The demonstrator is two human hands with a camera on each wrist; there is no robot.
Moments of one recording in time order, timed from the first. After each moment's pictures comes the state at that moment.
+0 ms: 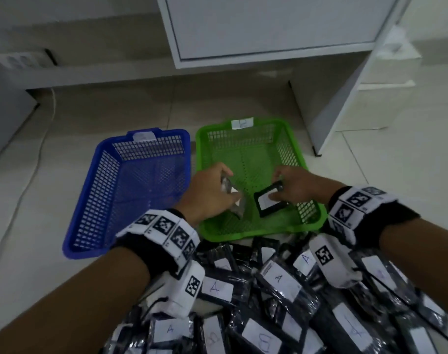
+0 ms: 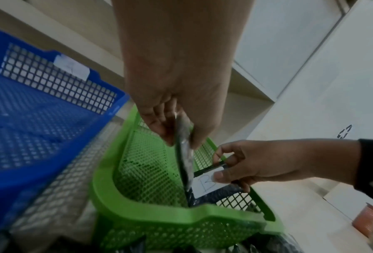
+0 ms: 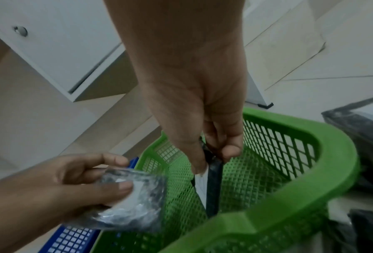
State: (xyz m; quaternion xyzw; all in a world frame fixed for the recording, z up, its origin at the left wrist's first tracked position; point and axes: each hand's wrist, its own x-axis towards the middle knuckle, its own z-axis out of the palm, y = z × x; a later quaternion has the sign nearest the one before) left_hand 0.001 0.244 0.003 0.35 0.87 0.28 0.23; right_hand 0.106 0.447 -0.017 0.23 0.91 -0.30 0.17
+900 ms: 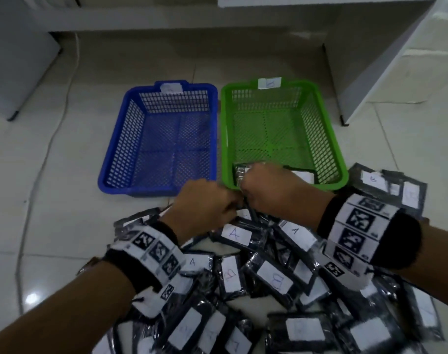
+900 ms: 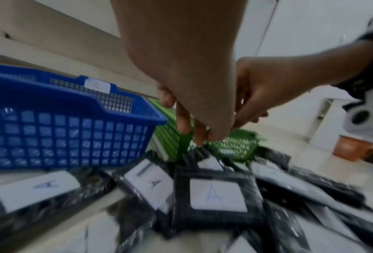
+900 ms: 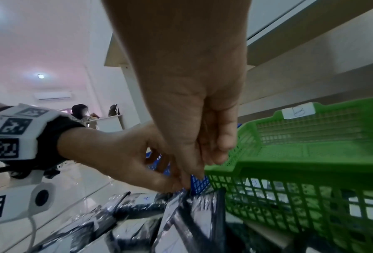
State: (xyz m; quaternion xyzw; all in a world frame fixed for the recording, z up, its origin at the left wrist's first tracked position) left_hand 0.057 0.133 -0.019 0.52 0.85 -0.04 0.08; right_hand 0.129 0.288 0.016 -0.03 0.99 -0.06 0.15
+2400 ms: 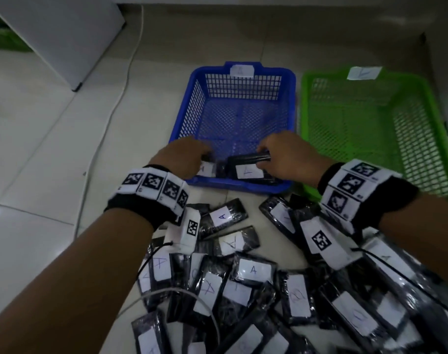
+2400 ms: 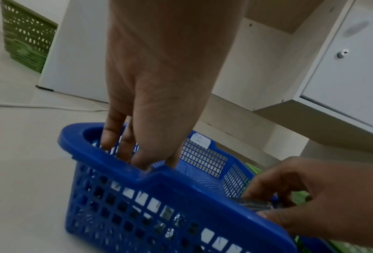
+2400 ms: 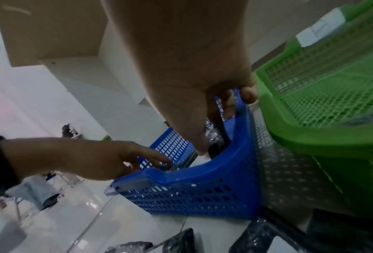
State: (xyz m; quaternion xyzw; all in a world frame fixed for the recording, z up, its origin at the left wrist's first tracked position) left_hand -0.117 0.018 -0.043 0.32 0.92 0.00 0.23; right_hand -0.007 0.235 -0.036 0.06 0.98 -0.15 0.11
